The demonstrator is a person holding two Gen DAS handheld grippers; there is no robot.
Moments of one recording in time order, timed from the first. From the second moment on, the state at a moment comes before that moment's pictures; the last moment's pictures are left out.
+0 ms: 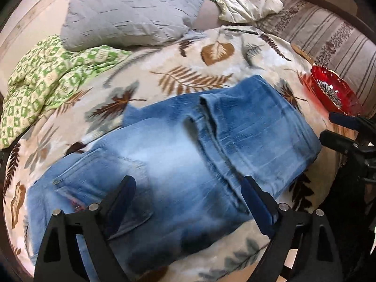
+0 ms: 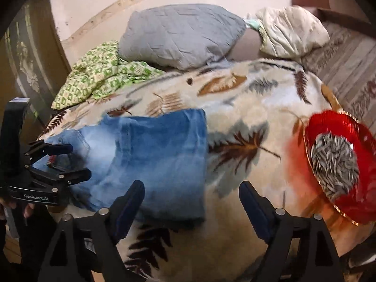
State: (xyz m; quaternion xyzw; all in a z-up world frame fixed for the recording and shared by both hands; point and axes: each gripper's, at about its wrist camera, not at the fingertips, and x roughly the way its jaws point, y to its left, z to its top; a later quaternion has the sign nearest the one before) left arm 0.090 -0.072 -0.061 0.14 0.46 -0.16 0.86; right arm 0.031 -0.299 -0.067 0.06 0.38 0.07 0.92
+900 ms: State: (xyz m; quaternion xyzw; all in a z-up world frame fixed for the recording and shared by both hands) left arm 0.053 0.128 -0.030 0.00 0.47 0.00 0.88; right arm 0.054 -0.205 -0.029 0.05 0.36 0.19 0.91
